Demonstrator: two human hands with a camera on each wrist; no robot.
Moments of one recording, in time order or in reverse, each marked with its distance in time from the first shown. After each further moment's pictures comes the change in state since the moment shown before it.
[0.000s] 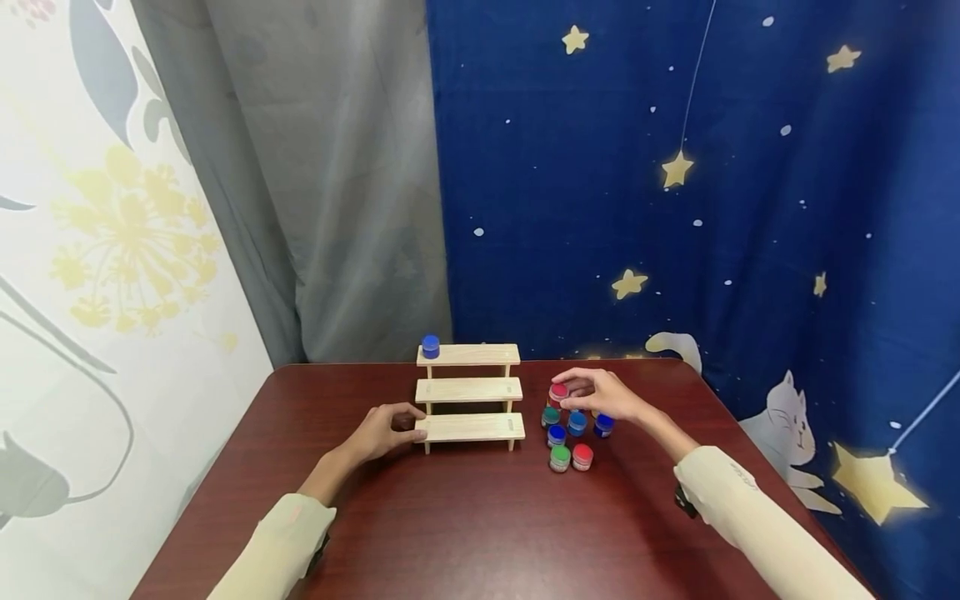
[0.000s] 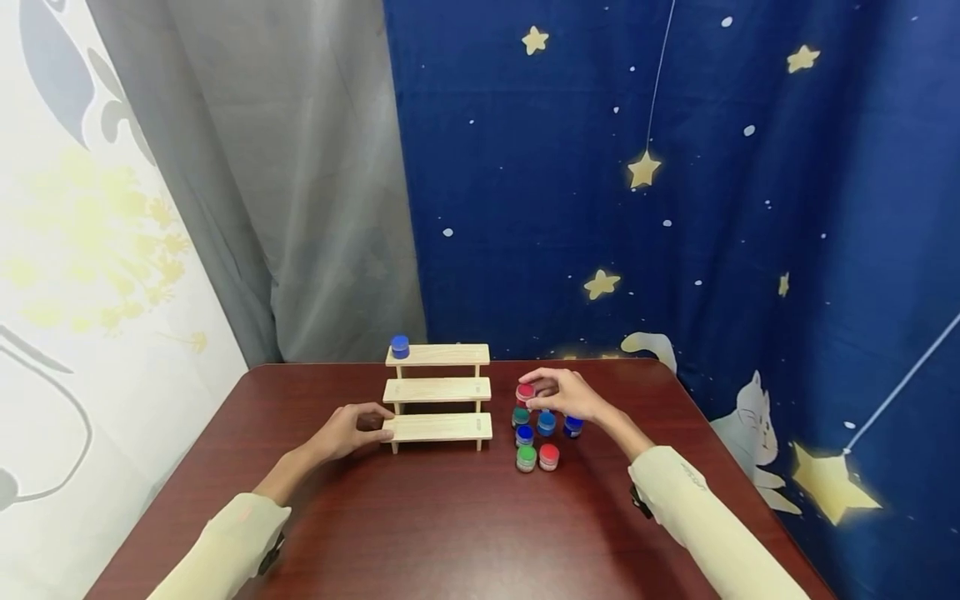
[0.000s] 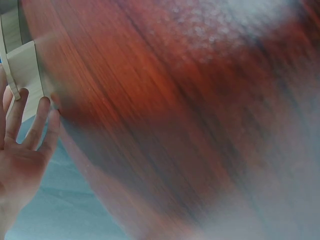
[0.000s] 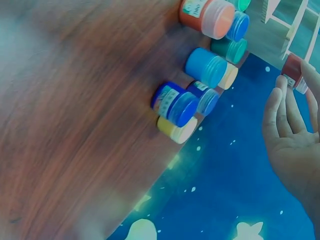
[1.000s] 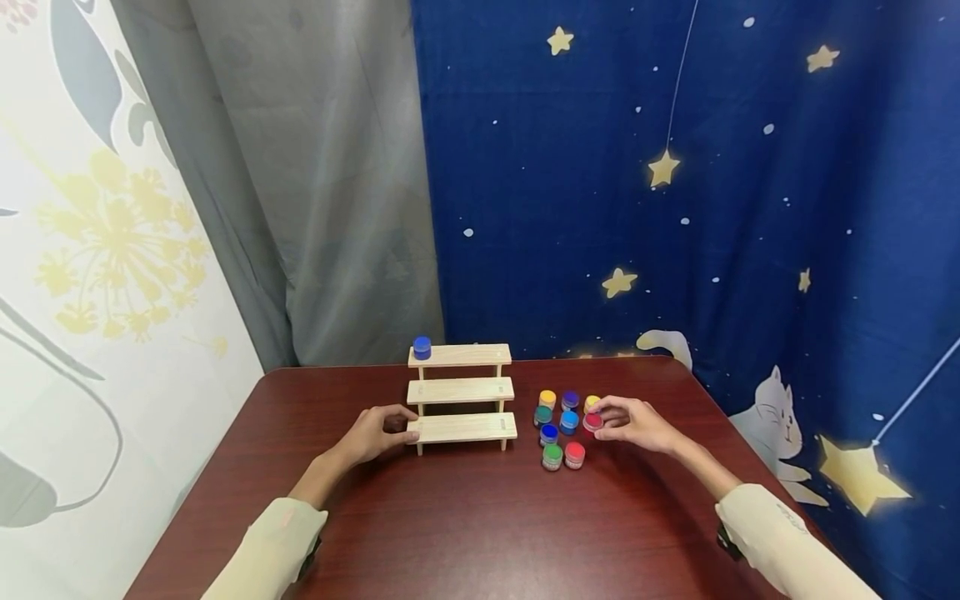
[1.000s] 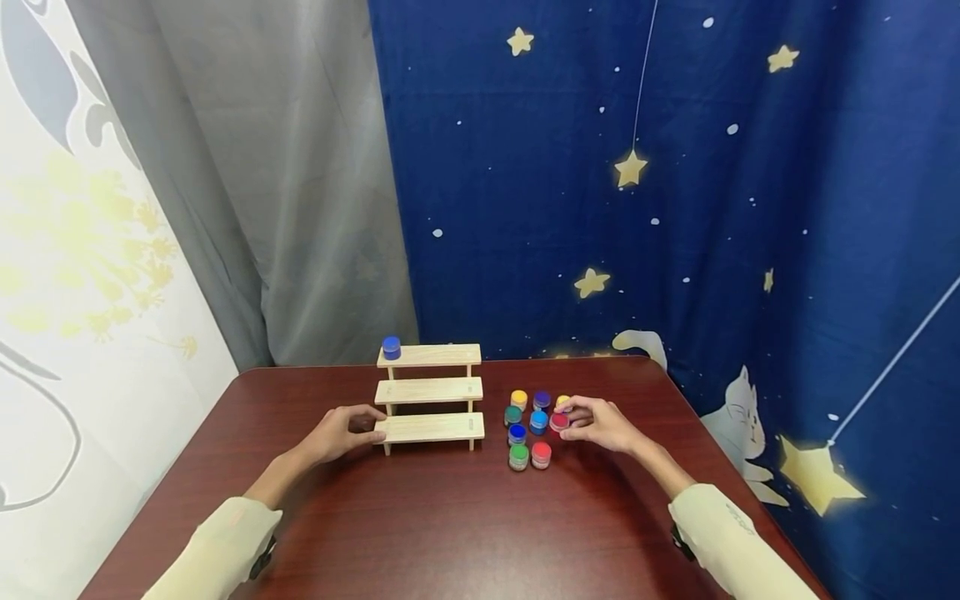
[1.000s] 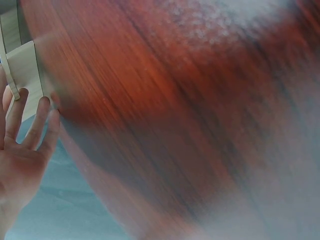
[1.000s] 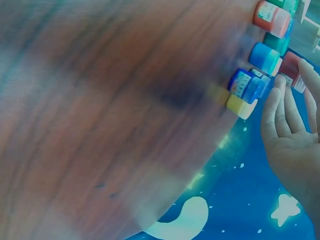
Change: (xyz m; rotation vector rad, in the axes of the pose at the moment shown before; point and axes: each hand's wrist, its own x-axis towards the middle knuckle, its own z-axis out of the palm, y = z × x) left_hand 0.001 -0.001 0.000 0.020 -0.005 -0.016; right_hand -0.072 0.048 -0.009 0.065 0.050 -0.001
